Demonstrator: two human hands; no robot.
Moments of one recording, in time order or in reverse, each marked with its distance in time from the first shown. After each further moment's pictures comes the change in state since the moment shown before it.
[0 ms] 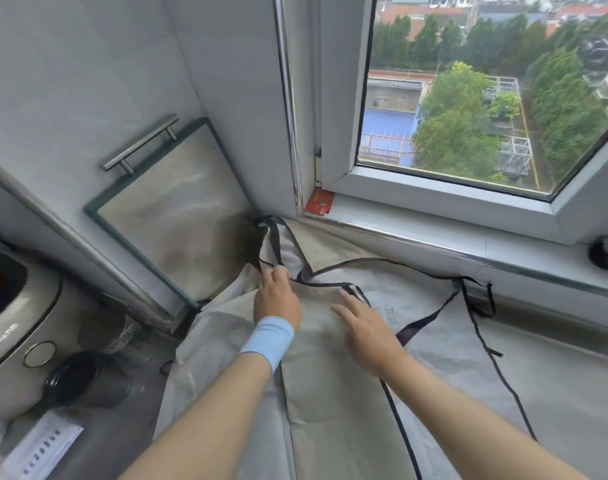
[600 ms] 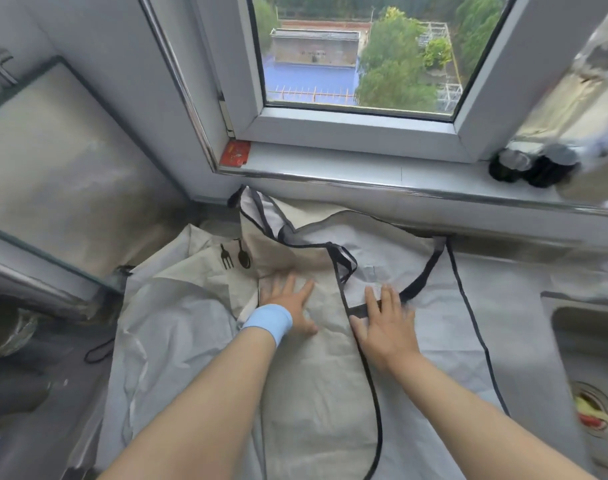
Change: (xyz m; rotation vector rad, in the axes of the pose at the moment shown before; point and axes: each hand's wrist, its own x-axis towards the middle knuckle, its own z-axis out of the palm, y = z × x) left_hand -0.071 0.052 0.102 0.491 -0.809 0.359; right_hand -0.144 0.078 0.034 -0.111 -0.087 0.640
